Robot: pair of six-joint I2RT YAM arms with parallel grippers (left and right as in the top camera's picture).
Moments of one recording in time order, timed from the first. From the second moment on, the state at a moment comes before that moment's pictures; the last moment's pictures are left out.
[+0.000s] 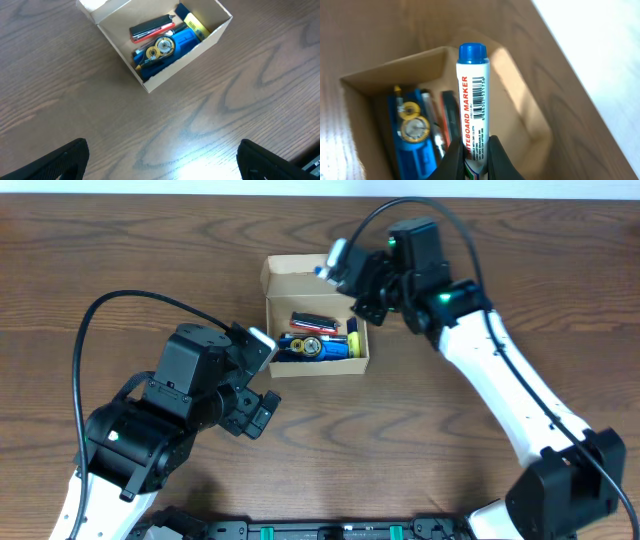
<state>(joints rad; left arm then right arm) -0.47 1.02 1.20 -1.11 0.07 0.14 0.42 1.69 1.41 -0.52 -0.36 -0.70</state>
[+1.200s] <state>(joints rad) -0.47 1.03 1.20 -1.11 0.07 0.14 0.51 1.82 1.41 -0.54 -0.44 -0.82</state>
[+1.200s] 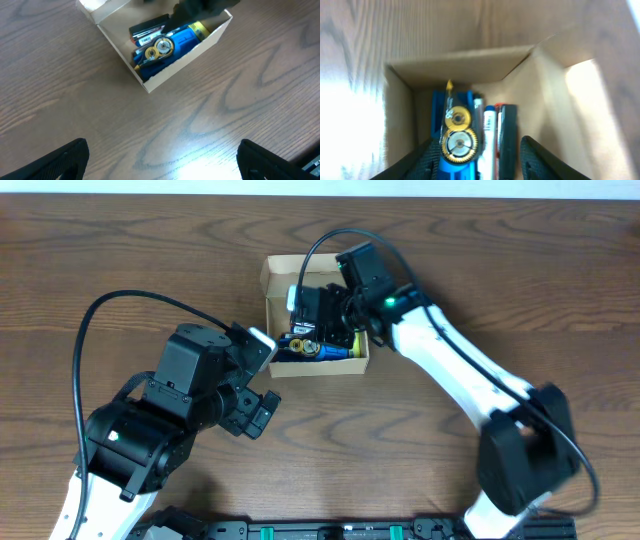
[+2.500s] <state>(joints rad) -0.47 1.03 1.20 -1.09 0.04 0.14 0.21 1.40 1.35 -0.88 -0.39 -0.16</state>
